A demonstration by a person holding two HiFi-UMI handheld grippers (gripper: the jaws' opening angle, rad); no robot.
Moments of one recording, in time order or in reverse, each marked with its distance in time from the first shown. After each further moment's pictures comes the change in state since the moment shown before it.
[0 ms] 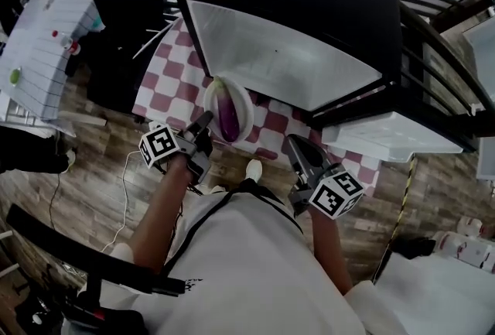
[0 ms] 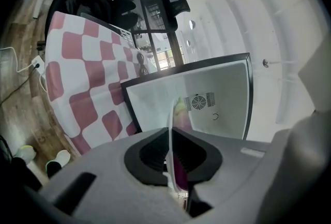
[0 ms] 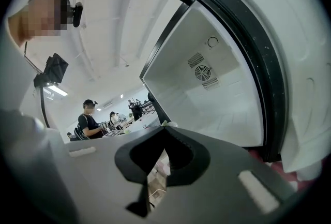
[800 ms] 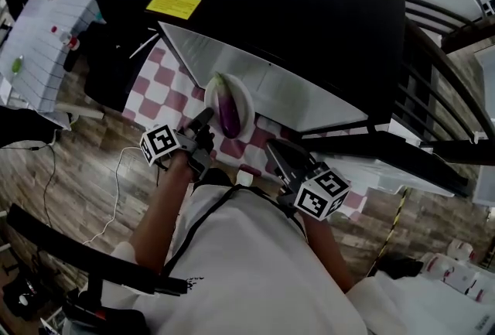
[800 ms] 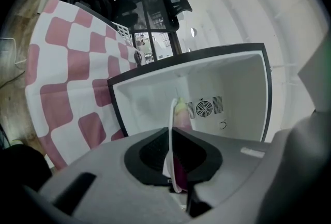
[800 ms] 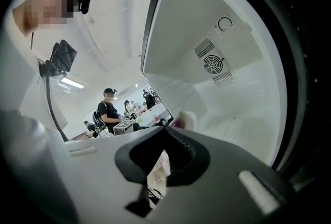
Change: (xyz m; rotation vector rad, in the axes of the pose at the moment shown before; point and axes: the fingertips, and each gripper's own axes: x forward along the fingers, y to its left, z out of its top) left arm 0.082 -0.009 0.010 -0.023 -0.099 0.009; right arm 0.041 -0.039 0.026 -0.062 0.149 0.171
